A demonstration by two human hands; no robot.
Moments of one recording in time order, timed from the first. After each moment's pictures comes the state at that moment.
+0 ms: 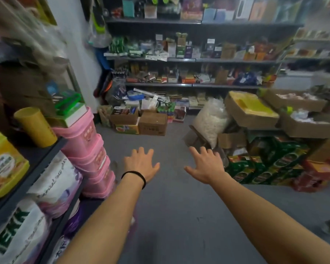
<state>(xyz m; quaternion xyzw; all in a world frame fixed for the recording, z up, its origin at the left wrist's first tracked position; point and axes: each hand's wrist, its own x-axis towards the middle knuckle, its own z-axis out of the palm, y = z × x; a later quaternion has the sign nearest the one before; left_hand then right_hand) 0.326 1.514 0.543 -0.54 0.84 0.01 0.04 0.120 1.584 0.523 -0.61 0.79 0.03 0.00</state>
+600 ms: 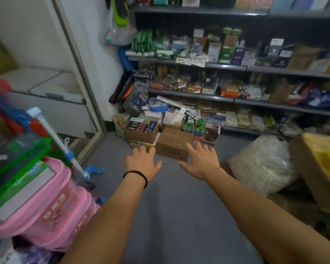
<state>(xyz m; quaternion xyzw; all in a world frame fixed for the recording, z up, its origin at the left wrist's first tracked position) 0.175 1.007 0.528 -0.63 0.78 0.01 0.06 -0.022 1.028 0.519 -0.71 0.71 0.03 0.00</state>
